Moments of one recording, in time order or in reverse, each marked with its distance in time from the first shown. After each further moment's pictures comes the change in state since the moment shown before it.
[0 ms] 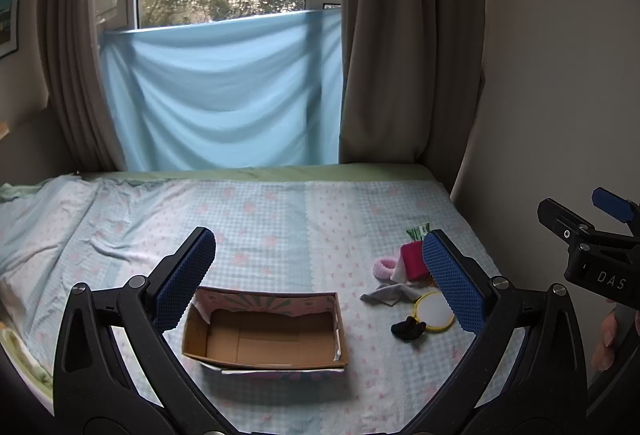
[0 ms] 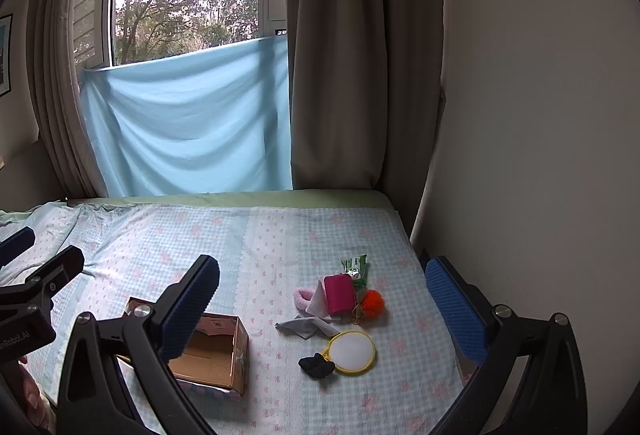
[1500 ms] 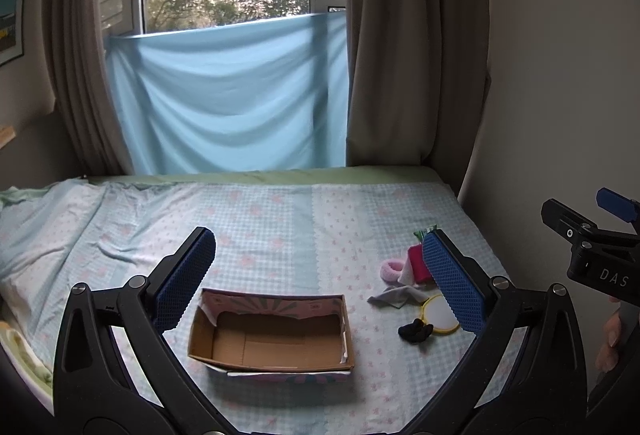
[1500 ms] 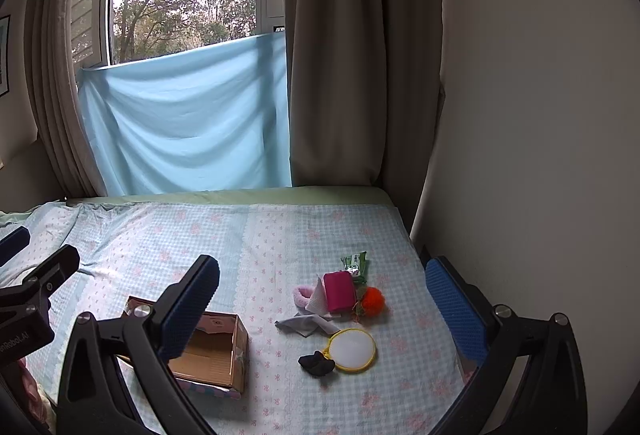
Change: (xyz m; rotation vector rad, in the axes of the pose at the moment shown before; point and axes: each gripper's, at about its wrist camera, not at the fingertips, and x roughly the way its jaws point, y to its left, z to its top) left arm -0.002 -0.003 -0.001 0.011 -0.017 0.030; right arm -0.003 0.001 0.002 0.010 0.006 -0.005
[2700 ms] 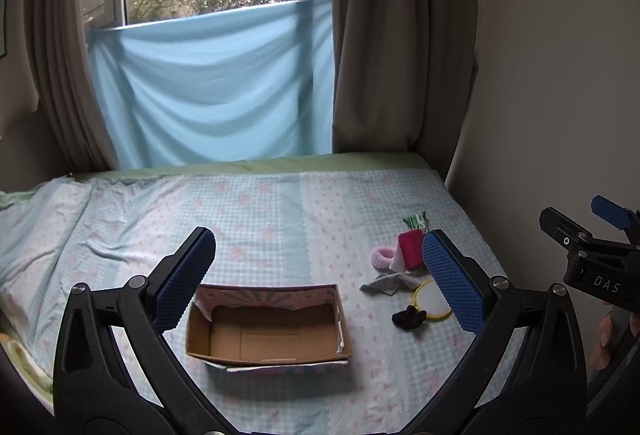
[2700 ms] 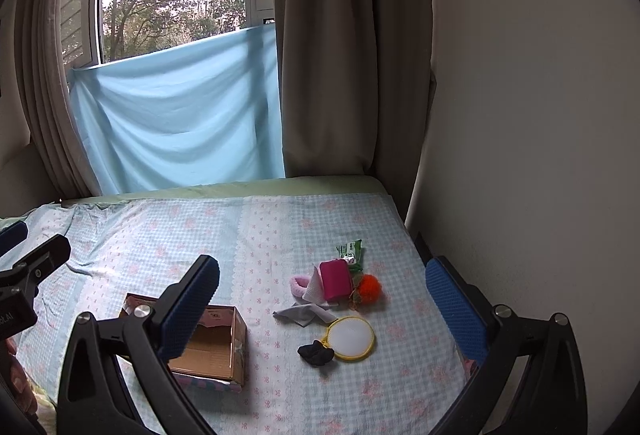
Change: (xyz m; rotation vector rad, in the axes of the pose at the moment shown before) left arm 0.014 0.005 0.008 0.034 0.072 -0.075; right arm -0.001 -0.002 -0.008 0.027 0.034 -0.024
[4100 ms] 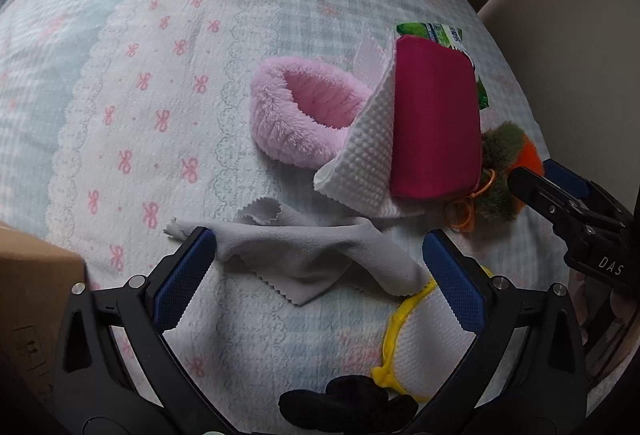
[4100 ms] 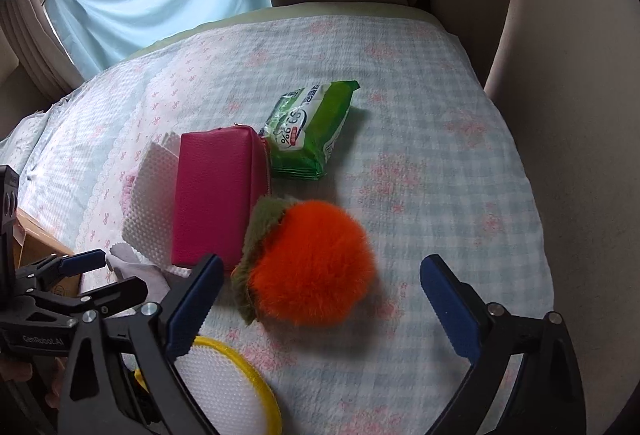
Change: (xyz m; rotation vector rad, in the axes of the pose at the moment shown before) left arm 0.493 -0.149 -0.212 -0.223 0.580 -0.176; right arm 0.452 -0.148 -0.148 -0.100 0.434 0.243
